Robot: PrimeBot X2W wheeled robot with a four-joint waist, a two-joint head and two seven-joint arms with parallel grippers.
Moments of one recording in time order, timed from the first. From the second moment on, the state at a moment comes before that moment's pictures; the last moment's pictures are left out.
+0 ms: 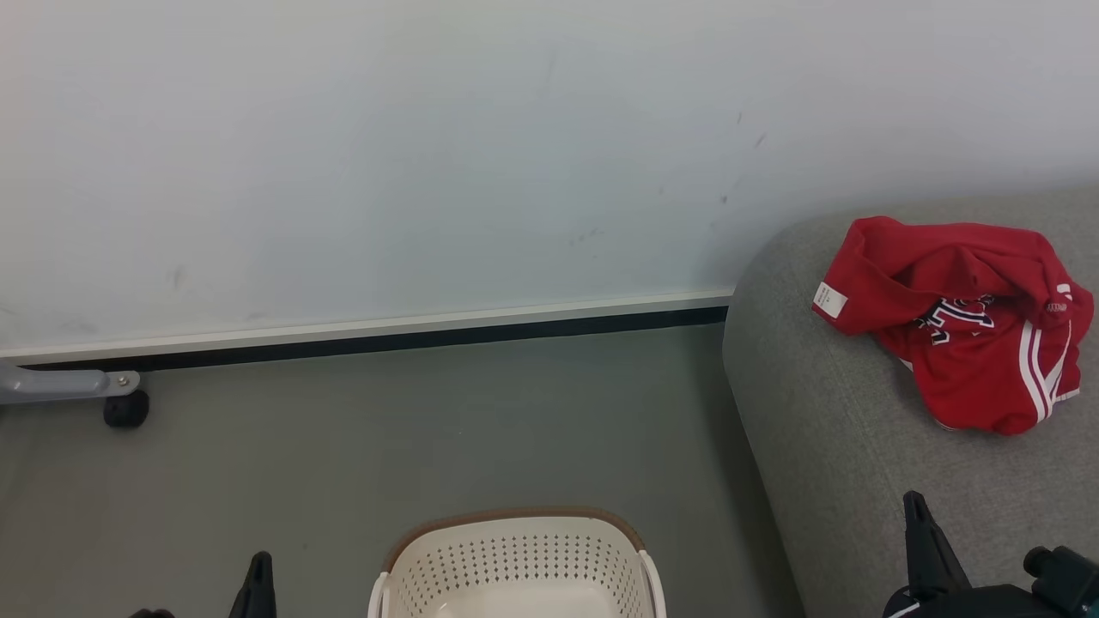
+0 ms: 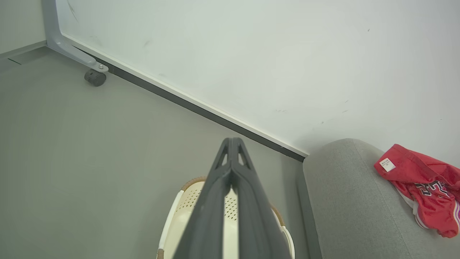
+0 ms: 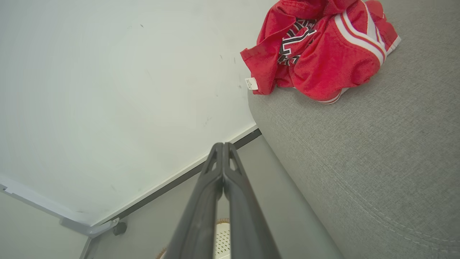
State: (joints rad) left arm 0.10 0.12 -0.07 0.20 -0.71 0.05 -0.11; right arm 0.04 -0.15 0.14 0.17 0.72 -0.05 -0.12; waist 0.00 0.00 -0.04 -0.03
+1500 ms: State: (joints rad) left arm -0.02 0.07 0.04 0.26 -1.32 -0.07 0.05; right arm -0.05 -0.08 -0.05 0.26 1.33 0.06 0.04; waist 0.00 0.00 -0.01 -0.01
